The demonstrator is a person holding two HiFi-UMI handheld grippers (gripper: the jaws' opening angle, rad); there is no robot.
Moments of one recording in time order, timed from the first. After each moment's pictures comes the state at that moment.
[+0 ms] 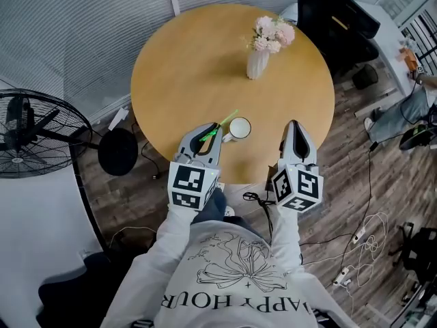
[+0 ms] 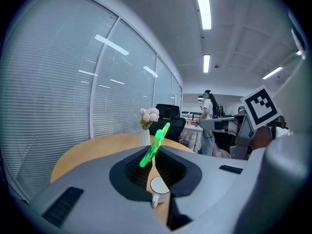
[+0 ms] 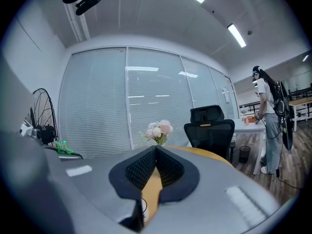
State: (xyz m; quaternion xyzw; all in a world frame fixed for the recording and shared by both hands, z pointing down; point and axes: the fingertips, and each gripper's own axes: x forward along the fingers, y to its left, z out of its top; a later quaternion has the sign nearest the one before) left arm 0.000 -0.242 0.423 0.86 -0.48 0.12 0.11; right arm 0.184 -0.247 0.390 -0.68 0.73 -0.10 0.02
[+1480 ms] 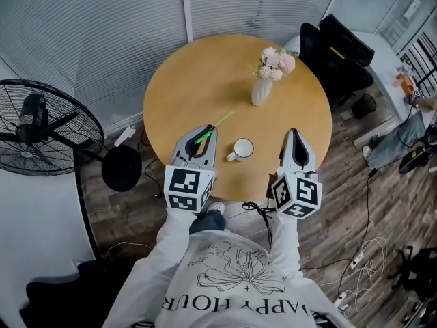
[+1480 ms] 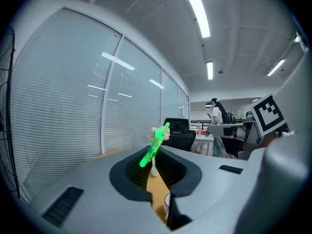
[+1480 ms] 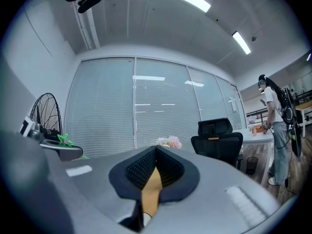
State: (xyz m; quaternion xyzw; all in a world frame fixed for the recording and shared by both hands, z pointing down) left arm -0.037 -0.248 0.355 0.84 -0.53 0.07 0.06; right arm 0.164 -0.247 0.333 -0.66 0.75 -0.05 0.04
